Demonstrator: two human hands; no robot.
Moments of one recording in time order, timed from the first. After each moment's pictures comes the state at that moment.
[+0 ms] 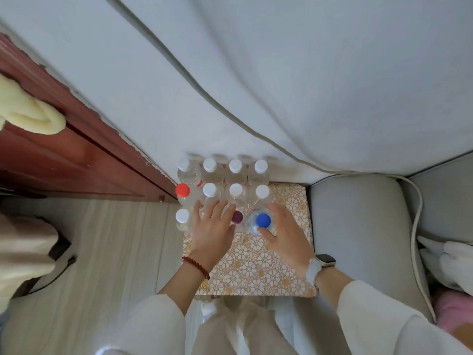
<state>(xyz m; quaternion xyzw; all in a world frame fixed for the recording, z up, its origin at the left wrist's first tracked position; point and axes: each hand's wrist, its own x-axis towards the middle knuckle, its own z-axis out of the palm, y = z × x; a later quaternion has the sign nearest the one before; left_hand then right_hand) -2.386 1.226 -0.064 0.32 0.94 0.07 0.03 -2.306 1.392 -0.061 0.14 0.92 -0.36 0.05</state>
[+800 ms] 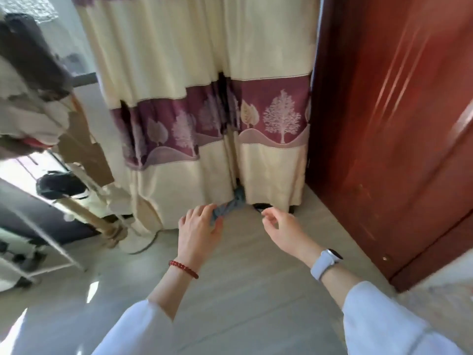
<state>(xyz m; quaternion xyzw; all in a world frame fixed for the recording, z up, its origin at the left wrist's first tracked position) -1.979 0.673 0.144 -0.33 0.91 0.12 -0.22 -2.122 0.818 0.145 -0.39 0.82 -0.37 0.19</state>
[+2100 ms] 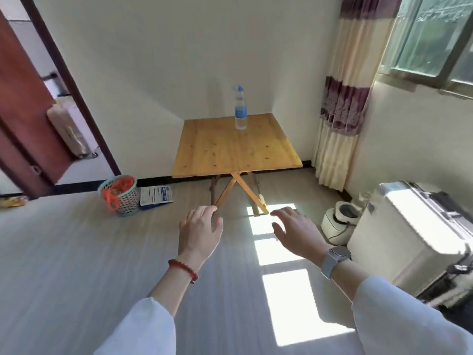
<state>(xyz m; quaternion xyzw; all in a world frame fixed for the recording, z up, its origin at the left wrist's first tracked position) -0.842 0.236 0.169 -0.92 0.30 -0.09 -0.25 -0.972 0.047 0.181 -0.97 0.16 -0.08 0.14</state>
